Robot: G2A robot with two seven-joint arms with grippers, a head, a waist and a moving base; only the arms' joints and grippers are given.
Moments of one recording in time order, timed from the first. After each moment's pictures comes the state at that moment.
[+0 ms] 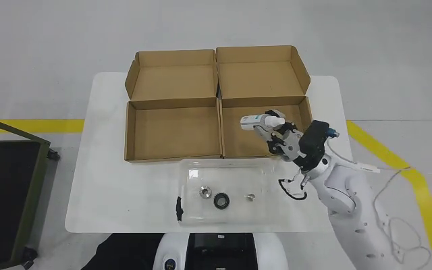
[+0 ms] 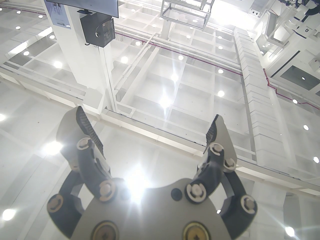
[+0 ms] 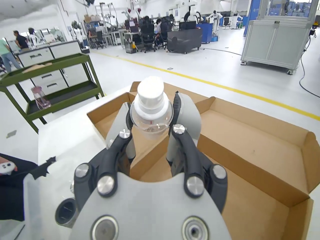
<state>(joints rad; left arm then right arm) -0.17 -0.33 -0.48 -1.21 3.07 0.34 0.06 -1.32 -1.14 1.36 -1.88 -1.06 -0.57 0.02</state>
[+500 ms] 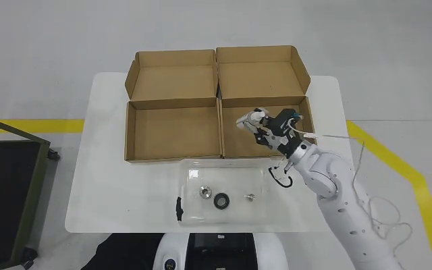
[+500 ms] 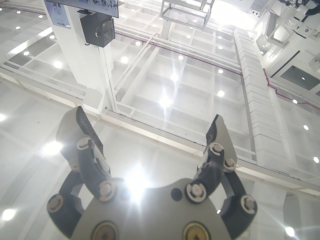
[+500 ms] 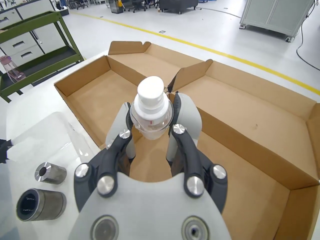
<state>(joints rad) -0.17 -0.33 -0.48 -1.21 3.07 0.34 0.06 -1.16 -1.17 1.22 -1.68 -1.10 -0.47 0.19</state>
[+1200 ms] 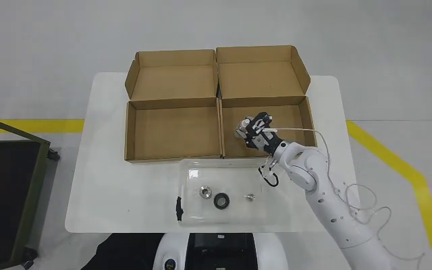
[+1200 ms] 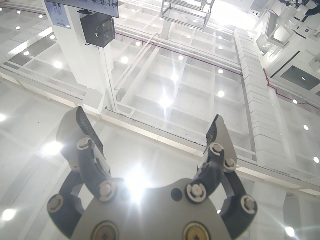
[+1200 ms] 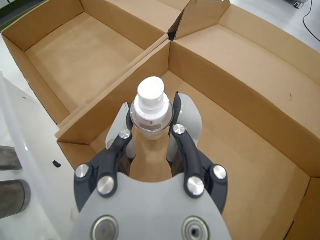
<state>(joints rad) -0.17 -0.33 -0.48 -1.21 3.07 0.34 0.06 -1.06 -1.19 1.09 -1.52 -1.20 -0.40 0.28</state>
